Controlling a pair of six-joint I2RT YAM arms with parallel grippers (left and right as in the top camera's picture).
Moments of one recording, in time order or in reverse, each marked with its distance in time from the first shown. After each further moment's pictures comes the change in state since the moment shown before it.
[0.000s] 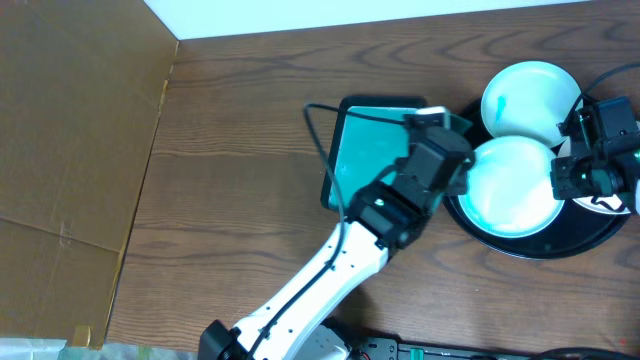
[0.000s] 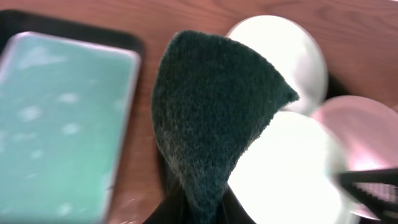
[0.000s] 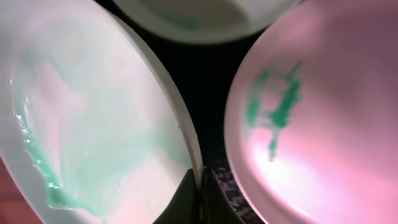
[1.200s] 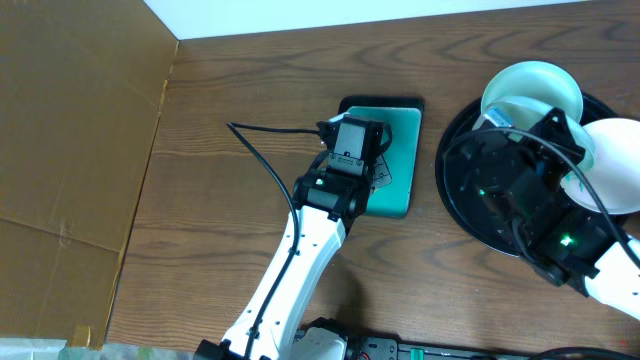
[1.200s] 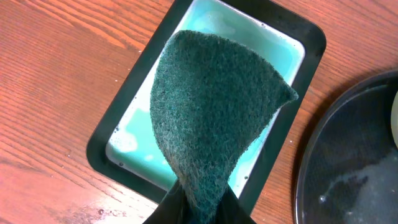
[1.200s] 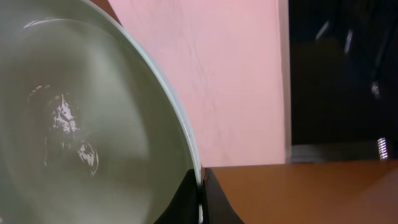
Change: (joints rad) left arm 0.352 -0.020 0.000 -0.246 -0.003 0.000; right arm 0.555 -0.165 -0.002 0.484 1.211 -1.003
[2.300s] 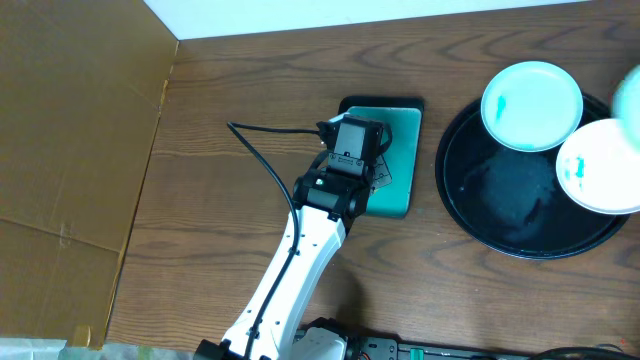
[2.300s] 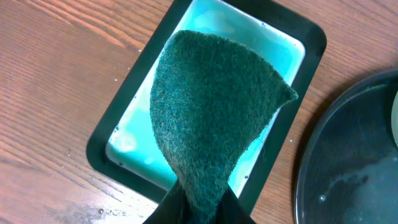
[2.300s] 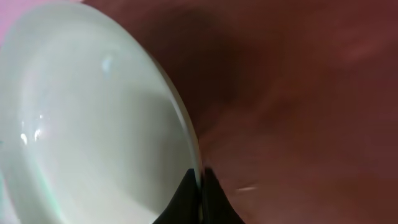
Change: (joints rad) left arm 0.000 0.000 0.000 -0.002 0.001 0.000; right arm -1.242 0.033 -0.006 -0.283 -1.229 1.146
